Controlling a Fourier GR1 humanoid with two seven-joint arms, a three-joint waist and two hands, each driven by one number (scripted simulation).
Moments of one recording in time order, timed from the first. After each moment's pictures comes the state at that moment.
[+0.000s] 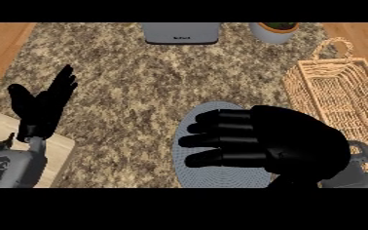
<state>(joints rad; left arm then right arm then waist) -0.19 0.46 -0.09 -1.35 0.29 0.14 0.15 -0.48 -0.46 0.40 -1.95 0.21 0.58 -0.25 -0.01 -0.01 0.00</state>
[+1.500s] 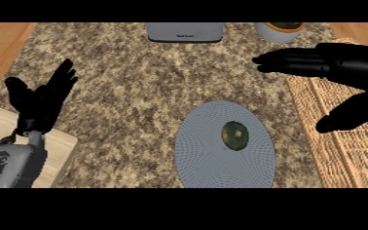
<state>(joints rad) -0.23 0.43 -0.03 -1.35 0.25 0.09 0.17 -0.63 -0.73 0.21 -1.58 0.21 0.81 -0.37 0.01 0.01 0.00</state>
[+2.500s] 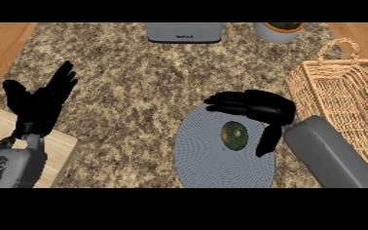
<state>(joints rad) -0.20 0.39 0.00 -1.40 0.21 0.06 0.21 -0.51 -0.42 0.46 -1.24 0.55 0.42 -0.66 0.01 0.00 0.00</state>
